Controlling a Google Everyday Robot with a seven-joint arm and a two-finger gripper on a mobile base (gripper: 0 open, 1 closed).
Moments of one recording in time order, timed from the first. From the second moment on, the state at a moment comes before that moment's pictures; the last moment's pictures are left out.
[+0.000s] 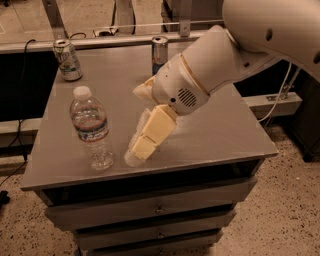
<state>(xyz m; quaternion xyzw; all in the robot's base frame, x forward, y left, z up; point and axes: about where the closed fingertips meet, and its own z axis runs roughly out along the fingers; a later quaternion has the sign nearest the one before) 0.429 0.040 0.942 -0.62 0.66 0.32 0.27</state>
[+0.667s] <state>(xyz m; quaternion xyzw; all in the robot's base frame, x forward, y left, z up) 0.428 0.055 0.941 -0.62 0.65 0.33 0.30</state>
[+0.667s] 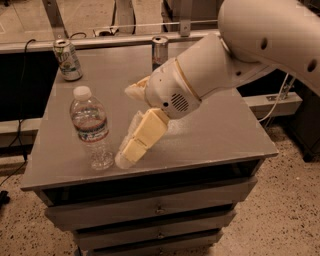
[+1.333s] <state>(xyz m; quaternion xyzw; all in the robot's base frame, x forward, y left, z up) 0.447 0.087 0.930 -0.61 0.61 0.35 0.36</state>
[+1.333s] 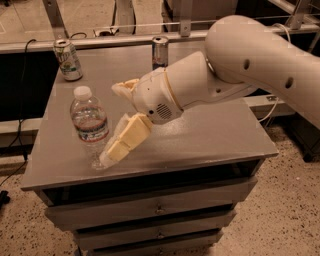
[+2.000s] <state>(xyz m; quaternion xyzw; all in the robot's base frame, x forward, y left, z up) 0.454 0.108 0.915 -0.56 0.60 0.39 0.42</state>
